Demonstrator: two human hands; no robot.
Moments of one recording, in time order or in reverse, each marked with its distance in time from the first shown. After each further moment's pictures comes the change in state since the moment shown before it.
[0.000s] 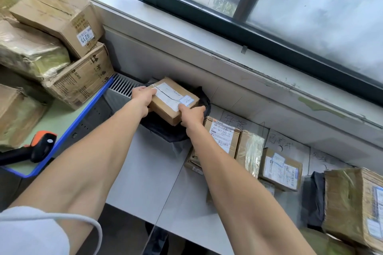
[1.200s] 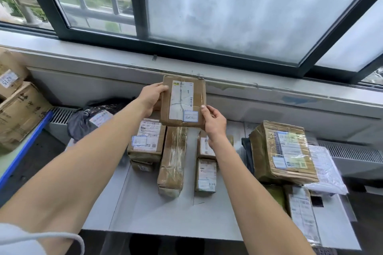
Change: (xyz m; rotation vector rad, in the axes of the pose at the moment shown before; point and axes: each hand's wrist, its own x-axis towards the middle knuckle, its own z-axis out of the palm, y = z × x) left_hand -0.218 -0.005 0.183 0.282 -0.581 0.292; right_hand -0.034 0.064 -0.300 0.457 0.181 -0.323
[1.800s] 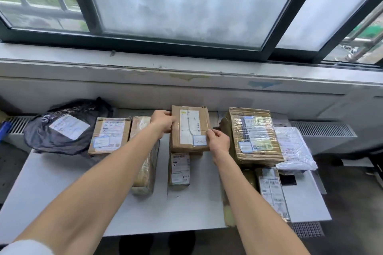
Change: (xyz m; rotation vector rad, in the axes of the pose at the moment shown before) left_hand -0.029 -0.083 0.149 0.240 0.024 -0.172; right_hand 0.008 0.061 -0.146 -0.226 0.279 0.144
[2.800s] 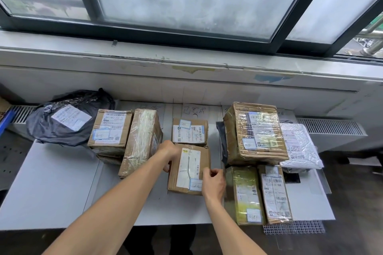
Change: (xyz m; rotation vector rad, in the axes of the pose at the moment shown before) left_hand -0.043 -0.075 0.020 0.584 -0.177 -0.288; right_hand -0.077 0.114 -0.014 -0.324 0.073 0.088
